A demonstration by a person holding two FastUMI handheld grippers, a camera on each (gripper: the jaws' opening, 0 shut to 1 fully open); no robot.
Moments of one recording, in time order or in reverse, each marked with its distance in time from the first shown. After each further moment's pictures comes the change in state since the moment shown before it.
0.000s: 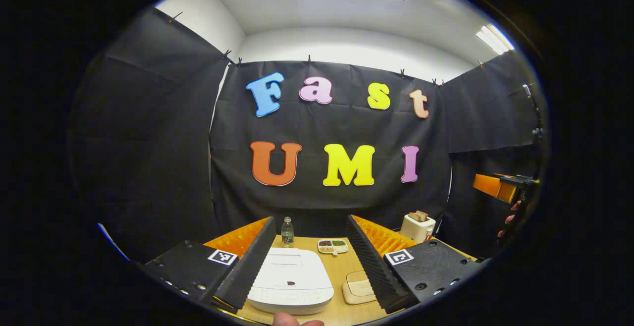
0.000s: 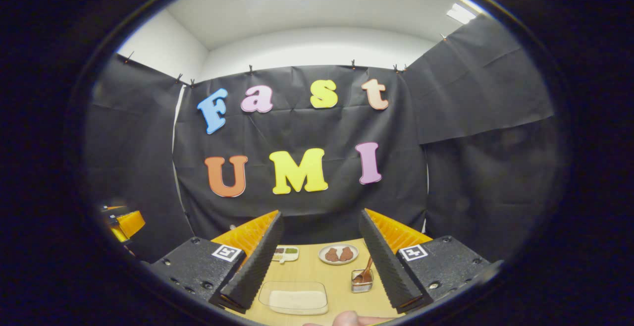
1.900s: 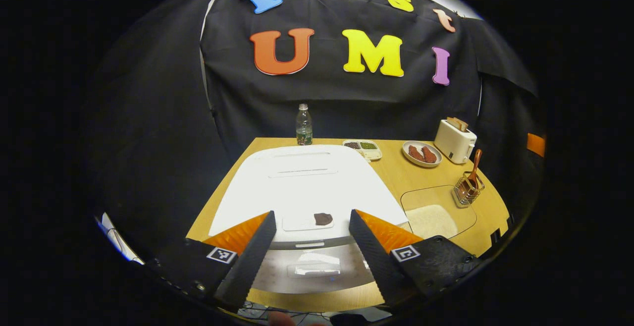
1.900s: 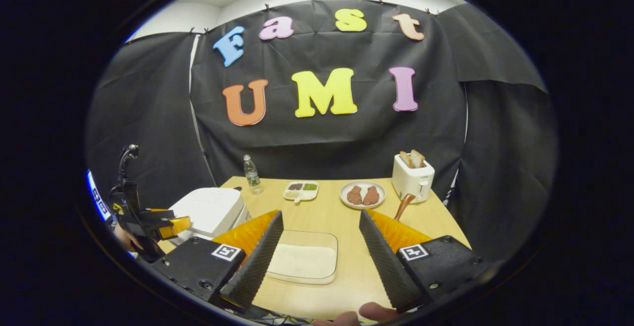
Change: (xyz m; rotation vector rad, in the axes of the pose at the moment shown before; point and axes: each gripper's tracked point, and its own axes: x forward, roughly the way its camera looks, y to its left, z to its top) left arm 0.064 0.082 -0.261 0.008 0.660 0.077; right arm 0.056 0.012 -0.181 -0.037 0.432 0.188
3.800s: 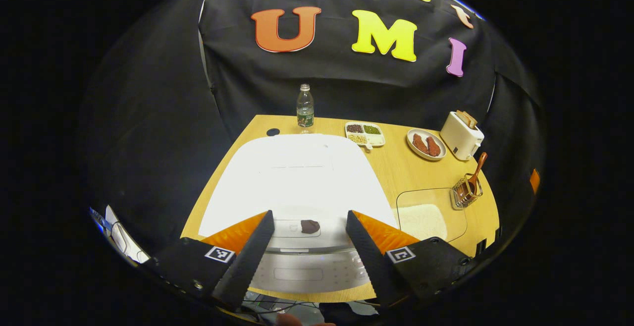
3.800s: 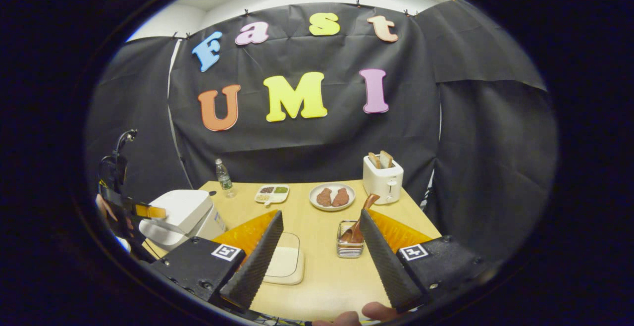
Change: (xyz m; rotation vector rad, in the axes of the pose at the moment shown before) left arm 0.011 -0.026 0.011 -0.020 0.171 0.015; right arm -0.011 -0.074 -0.009 0.028 -0.042 -0.120
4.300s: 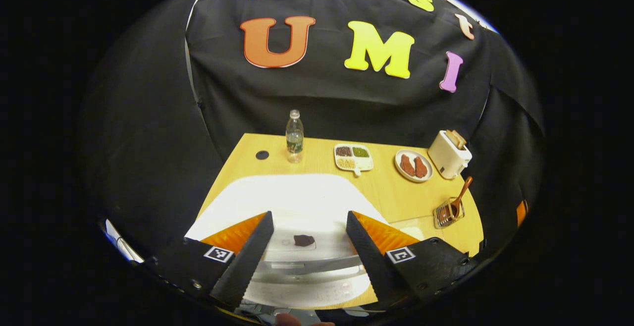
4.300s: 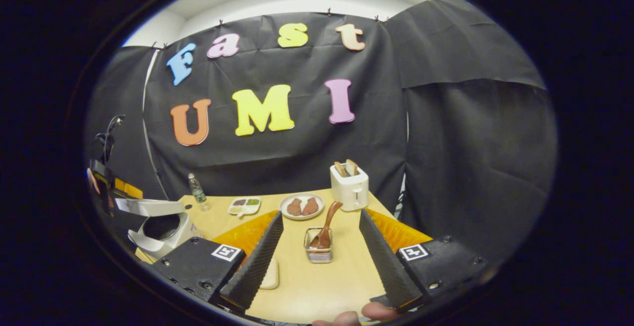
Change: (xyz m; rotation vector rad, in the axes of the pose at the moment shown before) left arm -0.014 -0.004 0.072 0.008 -0.024 -0.068; right arm -0.017 -0.049 0.005 0.048 -0.061 -0.125
